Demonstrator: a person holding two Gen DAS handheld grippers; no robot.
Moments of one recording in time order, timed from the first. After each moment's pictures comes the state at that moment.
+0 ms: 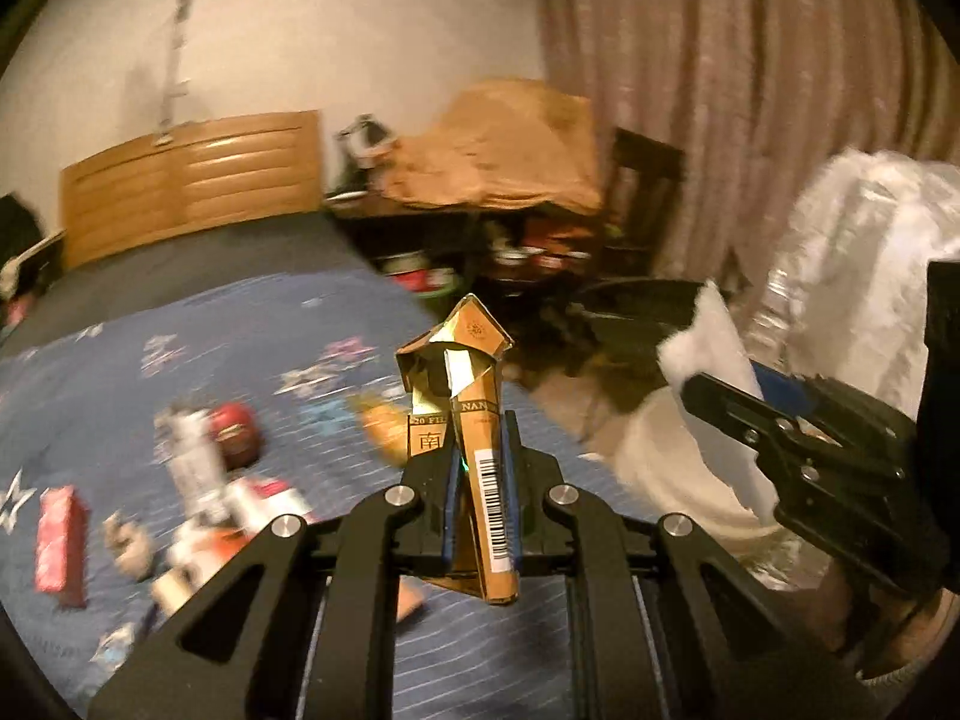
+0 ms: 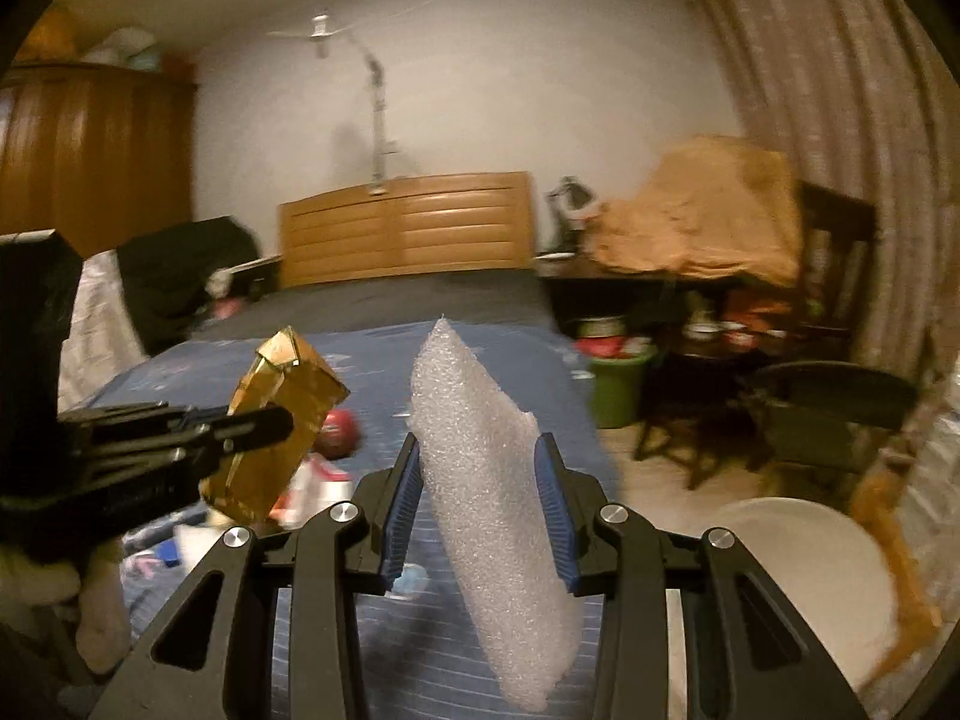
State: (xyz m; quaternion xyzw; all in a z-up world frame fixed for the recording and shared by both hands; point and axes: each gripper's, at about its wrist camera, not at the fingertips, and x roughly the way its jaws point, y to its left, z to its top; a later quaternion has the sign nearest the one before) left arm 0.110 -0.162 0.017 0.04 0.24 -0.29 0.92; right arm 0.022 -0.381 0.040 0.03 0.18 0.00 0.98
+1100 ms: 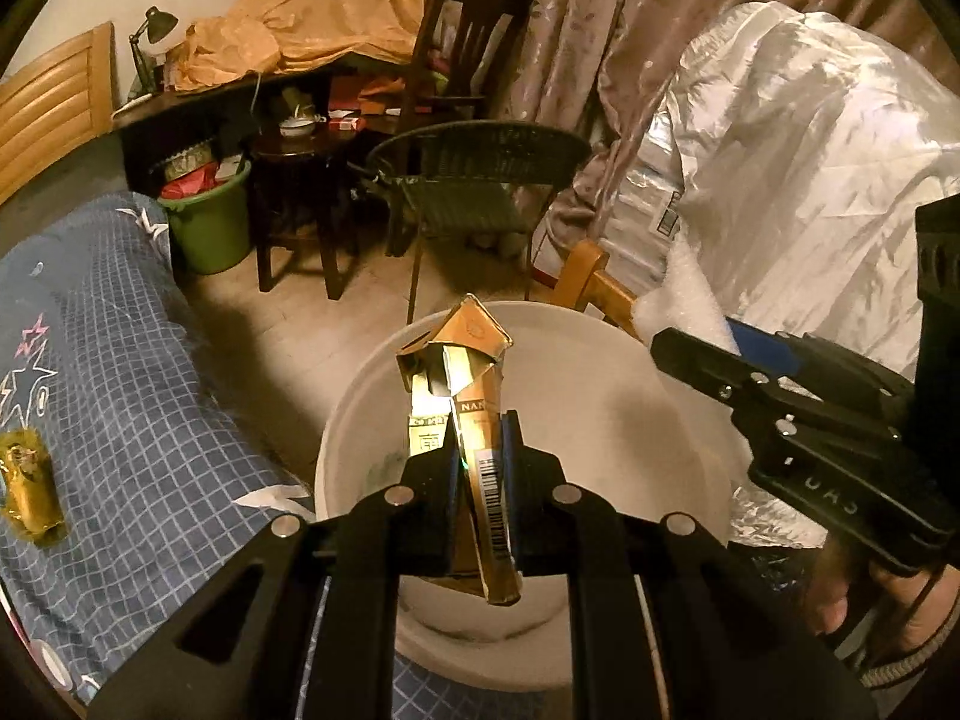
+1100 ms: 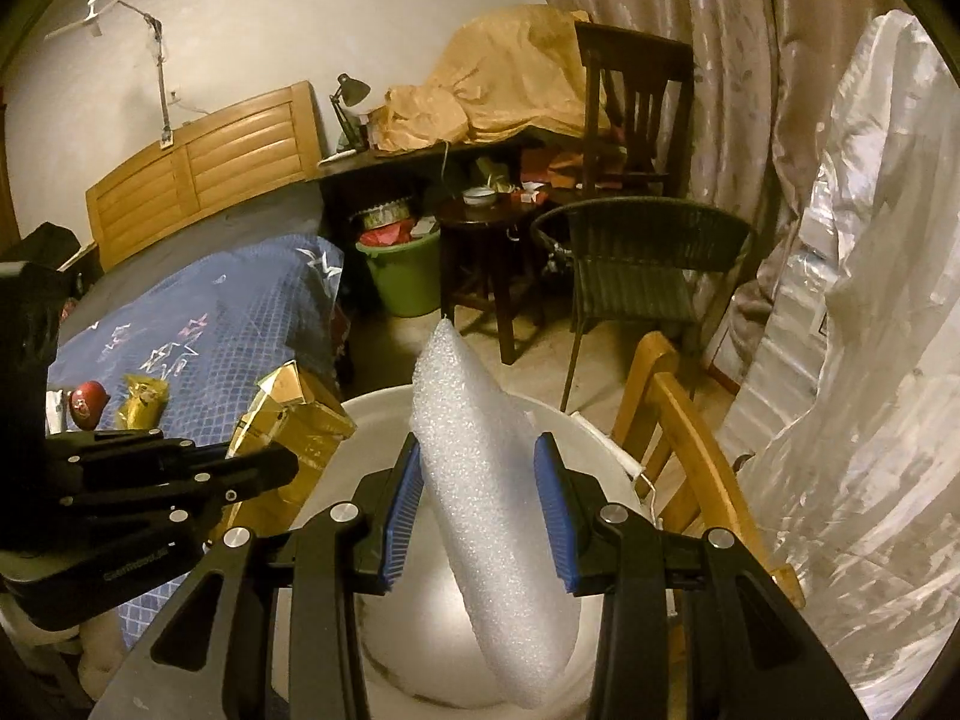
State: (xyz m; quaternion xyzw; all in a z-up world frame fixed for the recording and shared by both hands) left arm 0.160 -0.424 -0.074 0.10 0.39 -0.44 0.80; right arm 0.054 -0.648 -0.058 0.11 0.32 -0.16 0.93
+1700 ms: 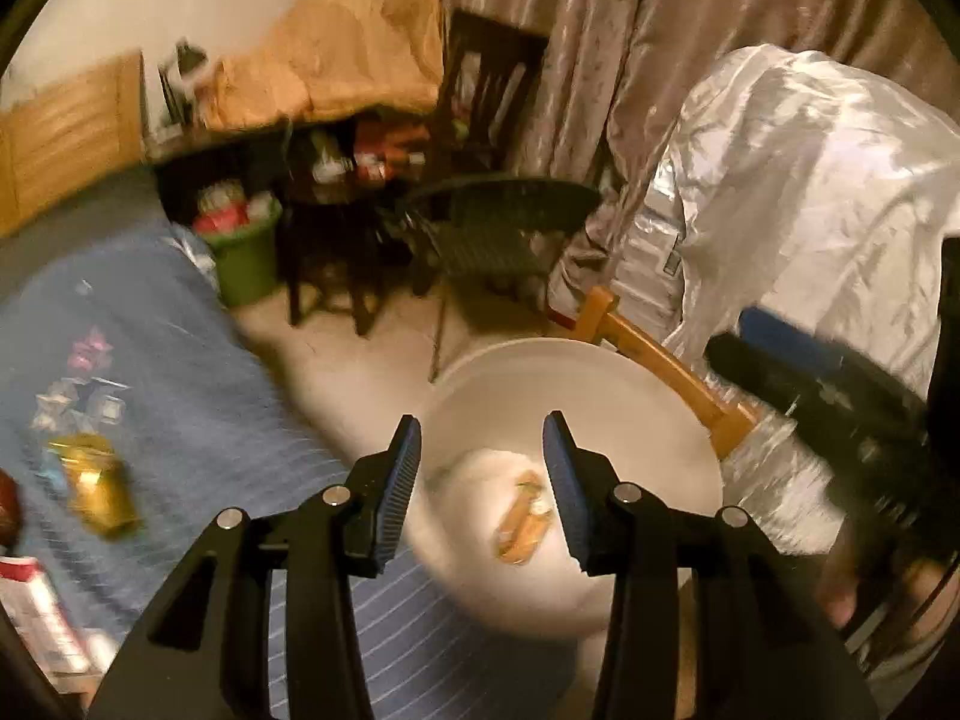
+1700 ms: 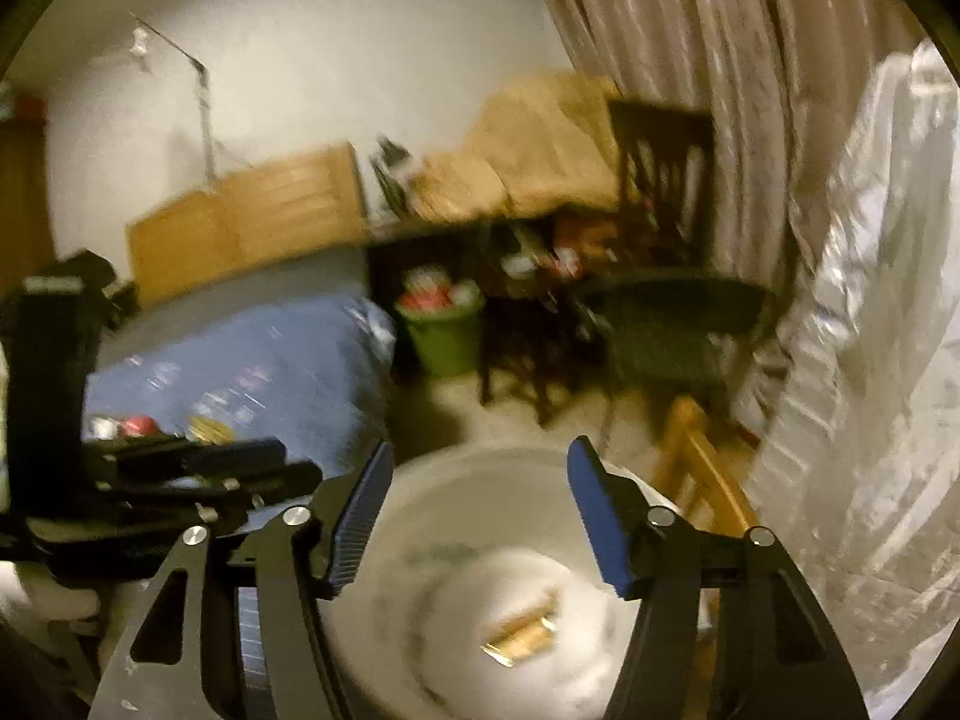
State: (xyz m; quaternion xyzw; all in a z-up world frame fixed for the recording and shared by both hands) left arm 0.143 -0.340 -0.030 0.09 0.32 -0.43 0.84; right arm 0.010 -0.567 0.000 0.09 0.20 -0.11 0.97
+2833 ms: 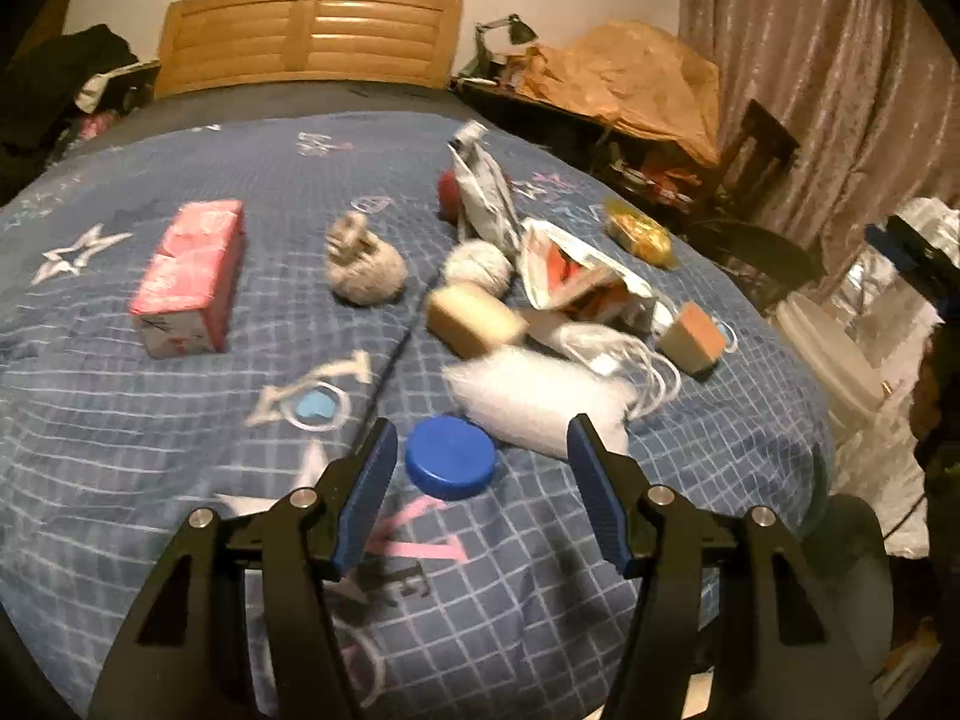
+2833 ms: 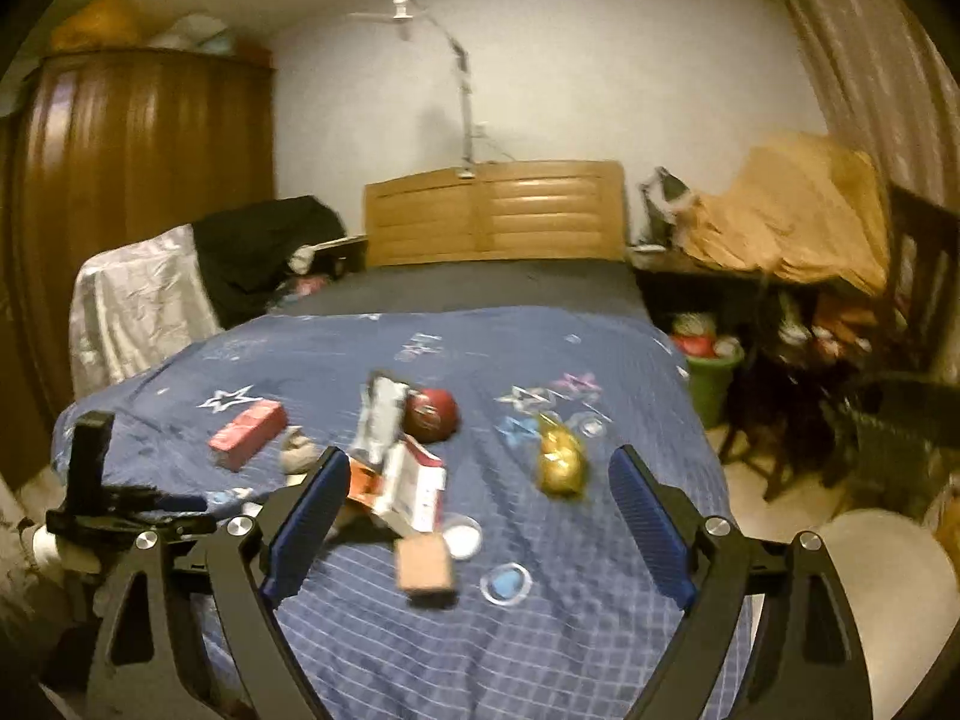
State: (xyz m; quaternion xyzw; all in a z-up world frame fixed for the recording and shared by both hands) left arm 0.108 0.095 -0.127 -0.05 0.37 -0.21 0.90; right arm 0.061 -0.304 -0.007 0.03 0.19 0.12 0.97
